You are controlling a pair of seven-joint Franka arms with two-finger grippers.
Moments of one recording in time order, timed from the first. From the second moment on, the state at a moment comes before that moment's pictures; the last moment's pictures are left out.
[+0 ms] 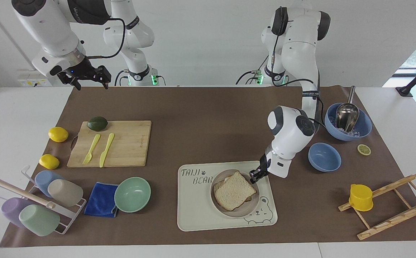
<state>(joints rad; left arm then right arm) -0.36 0.59 0.01 -1.61 -0.39 2.38 -0.47 0.02 -0.07 -0.03 -1.68 -0.05 1.39 -0.07</state>
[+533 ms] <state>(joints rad) -0.29 0.45 0.05 -1.60 -0.31 2.23 -0.47 0.02 -0.07 -0.03 -1.68 -0.05 1.39 -0.07</state>
